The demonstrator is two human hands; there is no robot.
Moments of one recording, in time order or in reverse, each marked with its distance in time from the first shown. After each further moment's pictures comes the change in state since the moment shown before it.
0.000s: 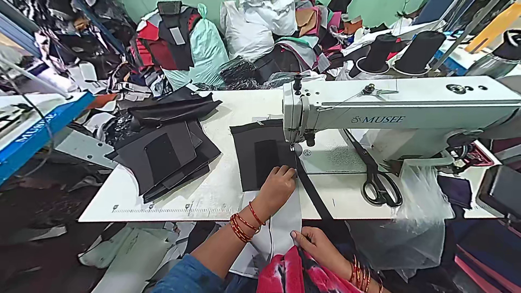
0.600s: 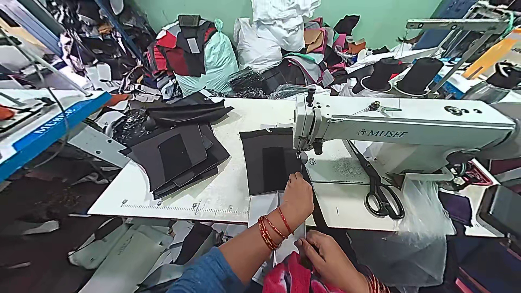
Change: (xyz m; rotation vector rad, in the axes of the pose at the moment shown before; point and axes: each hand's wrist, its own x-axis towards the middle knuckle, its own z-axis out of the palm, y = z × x) left_hand 0.070 0.061 -0.053 -0.130 -0.831 -0.688; right_hand -0.020 -0.045 -0.009 -0.356 0.114 -0.238
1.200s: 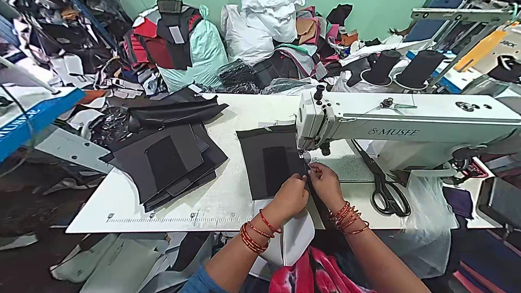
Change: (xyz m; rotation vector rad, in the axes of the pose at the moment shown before) left_hand 0.015 -0.064 0.004 -0.419 0.054 0.324; right_hand 0.141 0.006 -0.045 -0.095 0.448 0.337
